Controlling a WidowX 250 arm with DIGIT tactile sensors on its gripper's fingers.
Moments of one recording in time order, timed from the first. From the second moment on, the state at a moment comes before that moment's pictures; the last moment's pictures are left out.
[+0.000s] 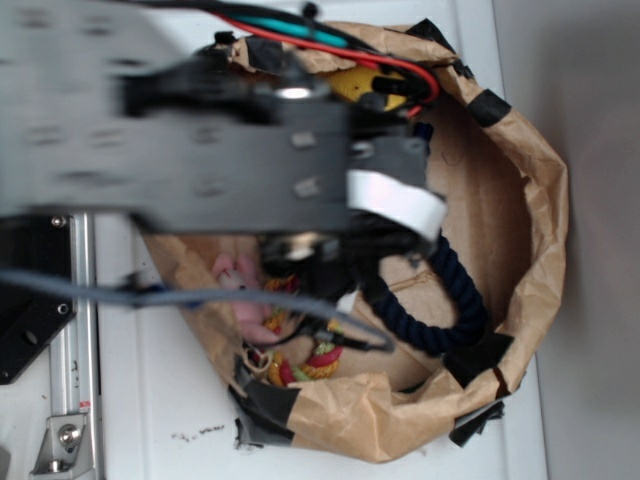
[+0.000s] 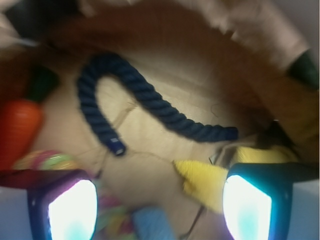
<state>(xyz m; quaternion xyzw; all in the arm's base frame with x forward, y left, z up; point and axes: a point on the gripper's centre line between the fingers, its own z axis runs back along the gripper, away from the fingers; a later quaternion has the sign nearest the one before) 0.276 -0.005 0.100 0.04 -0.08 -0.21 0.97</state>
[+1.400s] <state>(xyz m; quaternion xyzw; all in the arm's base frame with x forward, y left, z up) 0.292 -0.077 0.038 0.03 -0.02 -0.29 0.95</state>
